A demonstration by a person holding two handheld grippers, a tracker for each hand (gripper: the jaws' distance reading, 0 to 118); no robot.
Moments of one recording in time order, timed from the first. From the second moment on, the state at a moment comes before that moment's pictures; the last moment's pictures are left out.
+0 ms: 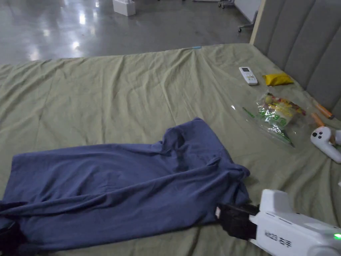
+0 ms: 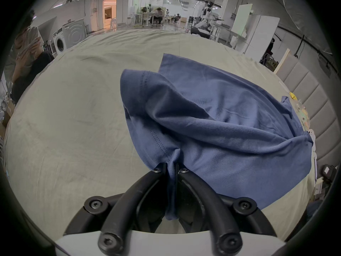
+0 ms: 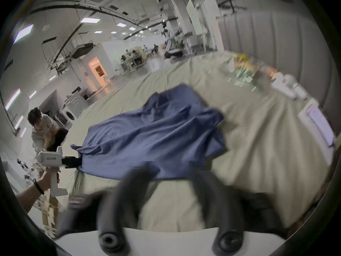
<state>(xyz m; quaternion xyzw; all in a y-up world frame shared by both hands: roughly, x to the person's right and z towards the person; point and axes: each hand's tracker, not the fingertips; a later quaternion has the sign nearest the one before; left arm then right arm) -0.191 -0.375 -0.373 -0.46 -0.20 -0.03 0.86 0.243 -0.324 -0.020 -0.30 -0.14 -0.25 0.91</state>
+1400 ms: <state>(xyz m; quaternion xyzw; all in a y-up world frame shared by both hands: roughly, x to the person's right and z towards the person) -0.320 -0.304 -0.172 -0.39 -0.21 0.04 0.90 0.190 -0.321 0.083 -0.34 -0.26 -0.19 0.88</state>
